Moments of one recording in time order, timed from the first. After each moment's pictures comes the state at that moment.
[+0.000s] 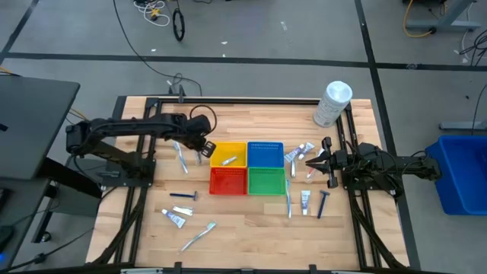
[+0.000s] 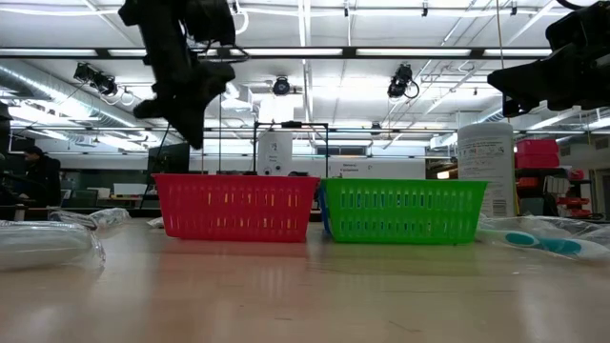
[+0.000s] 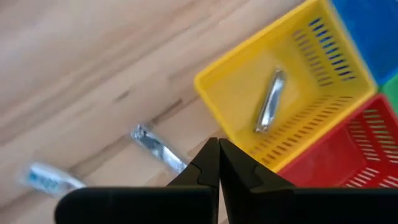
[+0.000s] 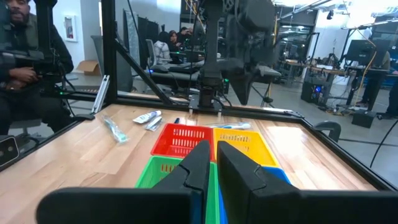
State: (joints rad) left arm 0.26 1.32 0.97 -0.81 -0.09 -0.73; right arm -0.01 0.01 0.01 0.03 -0.08 -0.09
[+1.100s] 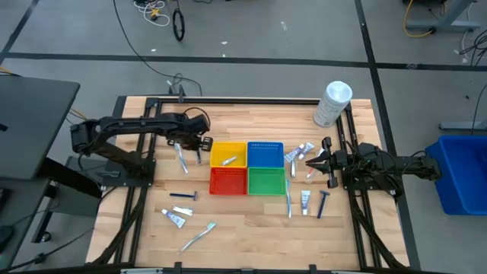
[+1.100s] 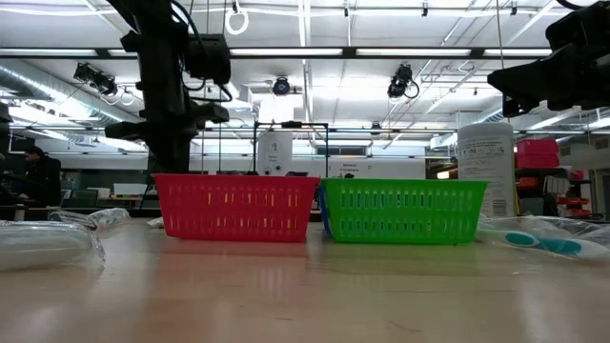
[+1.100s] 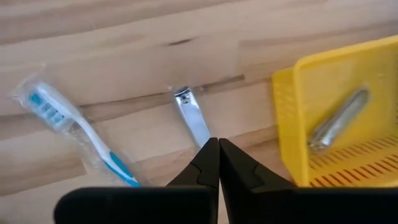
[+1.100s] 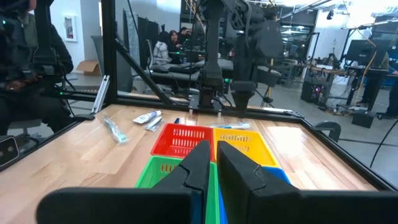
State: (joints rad) left arm 0.36 1.39 0.88 -0.82 -0.04 -1.00; right arm -0.01 0.01 0.01 0.03 -0.08 -0.09
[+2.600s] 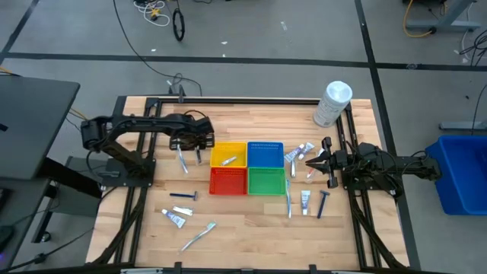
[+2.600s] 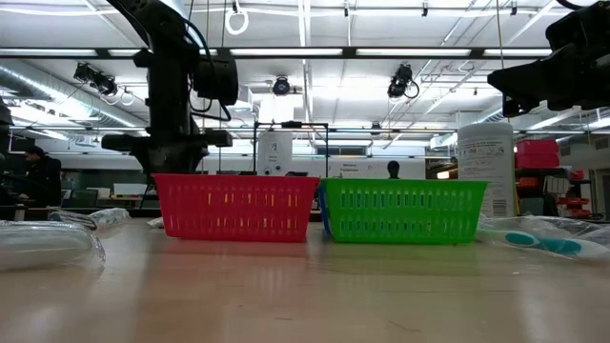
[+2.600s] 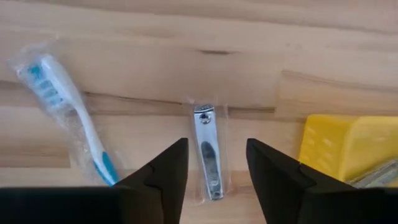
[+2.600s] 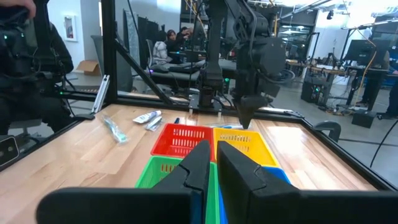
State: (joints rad) left arm 0.38 1.50 0.88 -0.79 -0.08 -1.25; right arm -0.01 0.01 0.01 0.02 -0.08 -0.09
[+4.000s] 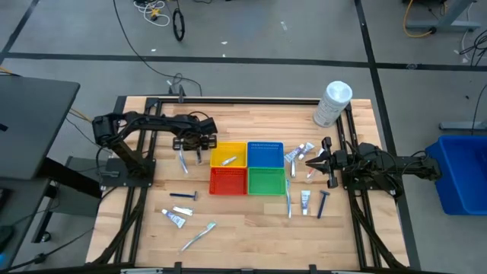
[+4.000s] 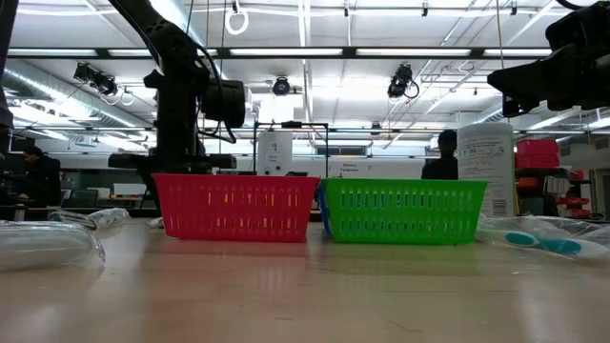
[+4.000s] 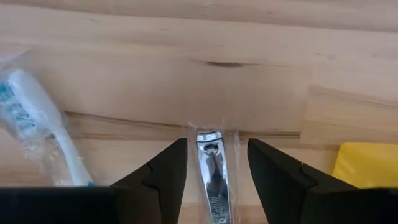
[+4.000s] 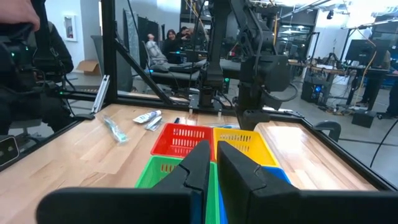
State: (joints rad) left arm 0.41 1.62 0.87 -0.70 -0.08 -1.22; right arm -0.01 0.01 0.01 0.02 -0.08 -0.09
